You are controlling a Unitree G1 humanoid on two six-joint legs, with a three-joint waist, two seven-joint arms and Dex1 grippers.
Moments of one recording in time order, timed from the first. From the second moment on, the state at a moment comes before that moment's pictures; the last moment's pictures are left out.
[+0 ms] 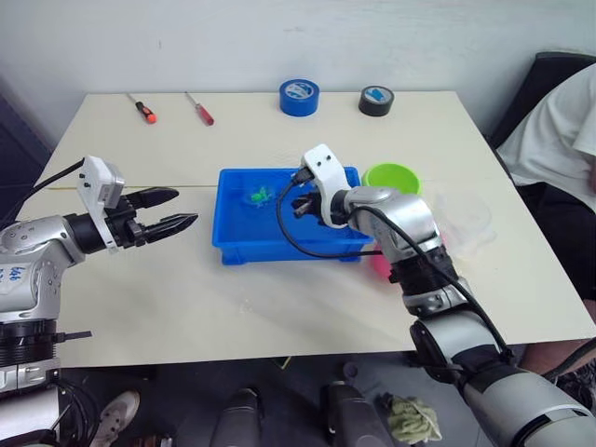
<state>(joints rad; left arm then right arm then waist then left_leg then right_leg) -0.48 0.82 0.27 0.15 -0.47 0.45 -1.03 -0.95 -0.21 0.19 0.12 0.19 1.00 0.51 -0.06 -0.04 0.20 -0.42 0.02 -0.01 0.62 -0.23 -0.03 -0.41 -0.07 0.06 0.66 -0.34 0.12</state>
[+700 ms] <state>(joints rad) -0.73 0.78 0.14 0.34 -0.43 0.36 -1.18 -0.75 -0.55 -0.03 -0.25 0.39 1.07 0.64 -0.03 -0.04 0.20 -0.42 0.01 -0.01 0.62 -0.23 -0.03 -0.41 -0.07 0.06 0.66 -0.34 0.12</state>
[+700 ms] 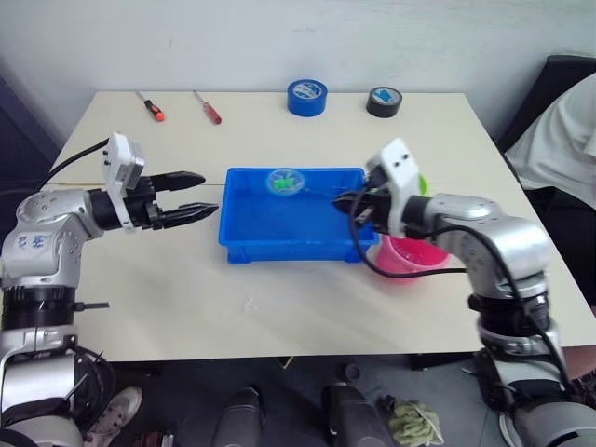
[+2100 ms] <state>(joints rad) -0.92 0.63 0.06 0.68 -0.32 0.17 -1.27 -0.38 -1.14 0.09 -0.12 -0.50 0.06 0.47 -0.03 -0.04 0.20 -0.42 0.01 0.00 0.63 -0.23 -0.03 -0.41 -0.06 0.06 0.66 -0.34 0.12</state>
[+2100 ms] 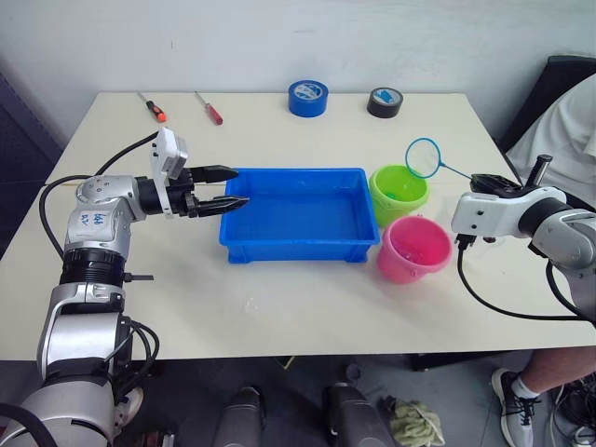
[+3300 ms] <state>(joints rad) -0.43 0.91 0.19 -0.16 -0.60 0.62 -1.33 -0.50 -0.69 0.26 -0.28 0.33 0.44 1.16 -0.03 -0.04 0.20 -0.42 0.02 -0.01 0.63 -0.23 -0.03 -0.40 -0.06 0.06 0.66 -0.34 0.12</state>
